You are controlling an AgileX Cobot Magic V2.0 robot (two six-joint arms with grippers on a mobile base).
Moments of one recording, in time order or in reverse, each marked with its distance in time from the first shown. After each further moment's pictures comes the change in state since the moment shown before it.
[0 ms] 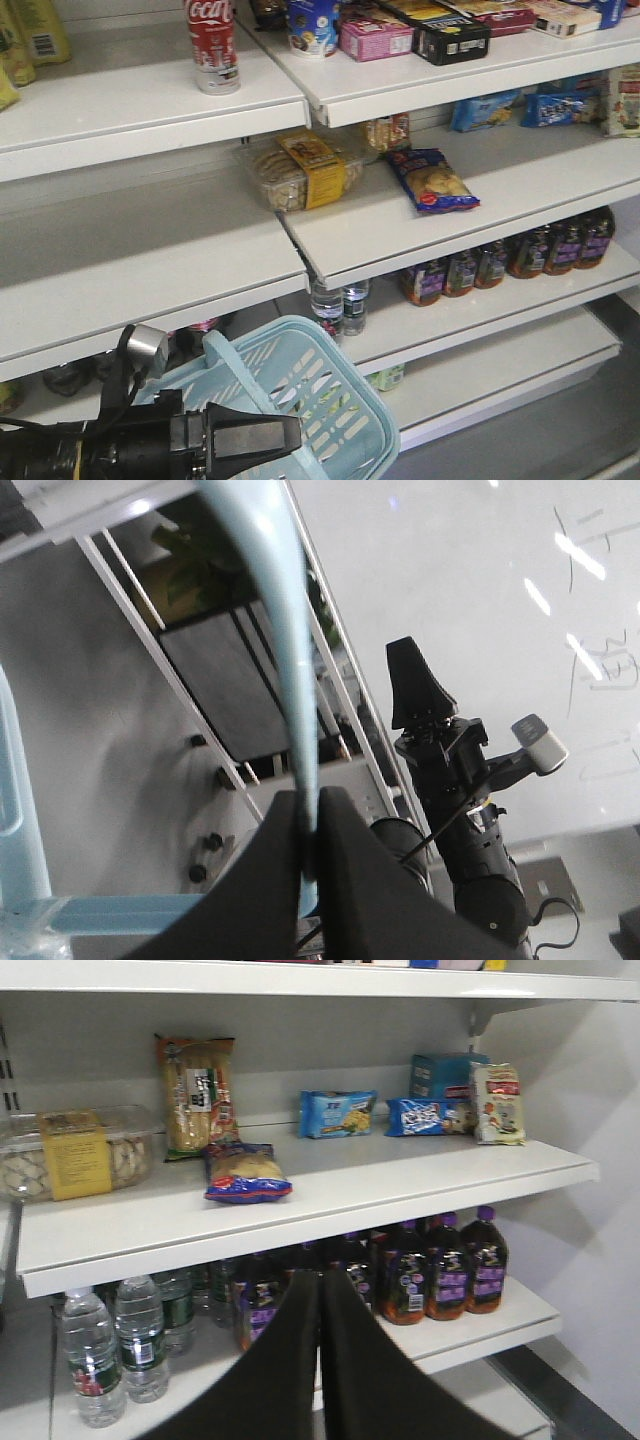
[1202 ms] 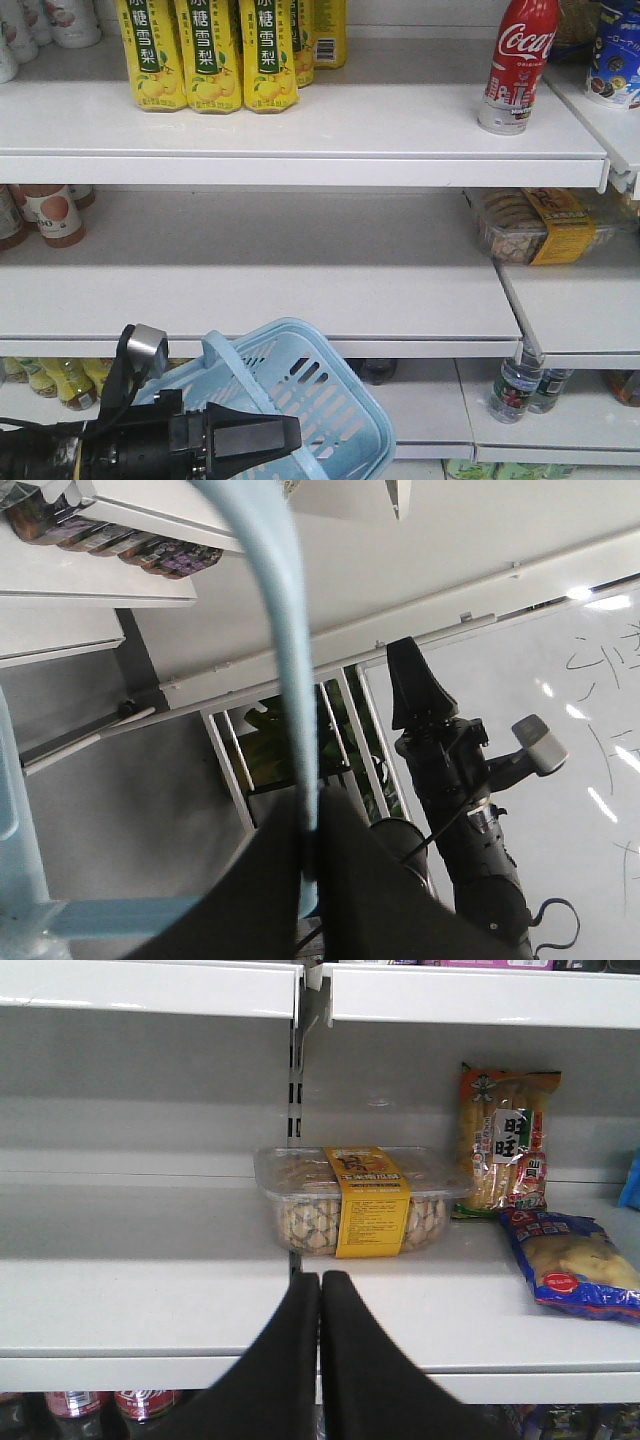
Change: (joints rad) left arm 0.000 0.000 0.000 0.000 0.000 0.000; right arm 0.000 0.000 0.000 0.000 0.000 0.000
